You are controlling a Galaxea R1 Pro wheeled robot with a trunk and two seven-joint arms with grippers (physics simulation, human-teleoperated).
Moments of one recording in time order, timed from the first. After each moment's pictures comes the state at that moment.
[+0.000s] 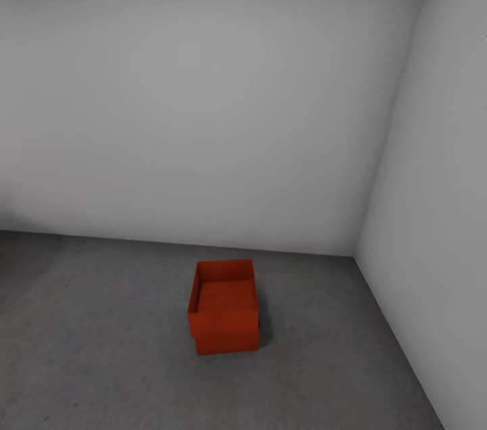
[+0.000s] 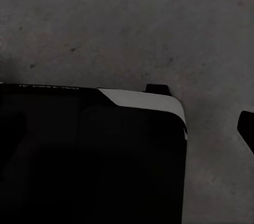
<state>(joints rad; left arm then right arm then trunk) -0.31 0.10 -0.02 0.00 0.13 0.02 -0.08 -0.20 0.13 0.64 0.03 -0.57 -0.11 -0.13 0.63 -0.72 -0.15</state>
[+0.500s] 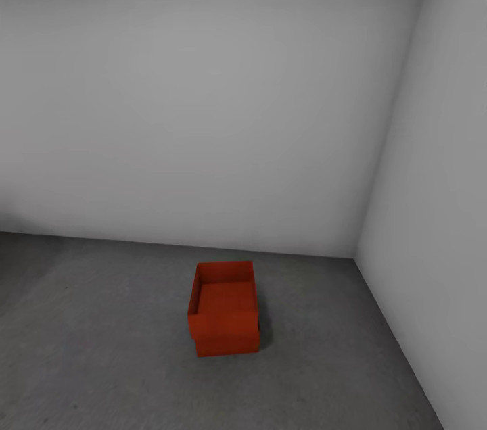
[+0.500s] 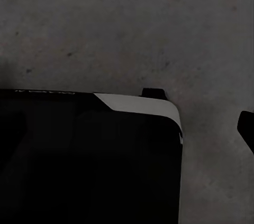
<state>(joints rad) -0.30 0.10 -0.02 0.00 0.13 0.02 -0.08 -0.20 0.13 0.64 0.03 -0.57 -0.12 -0.13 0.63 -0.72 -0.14</state>
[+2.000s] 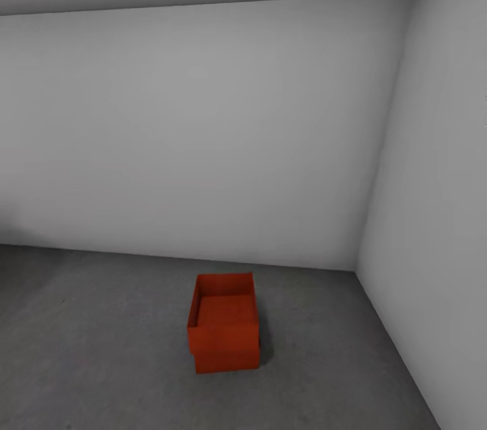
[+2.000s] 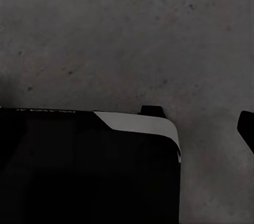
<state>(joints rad) -0.30 0.10 -0.02 0.00 0.13 0.02 -0.09 -0.20 0.13 0.64 0.03 -0.57 -0.12 -0.13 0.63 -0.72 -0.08</state>
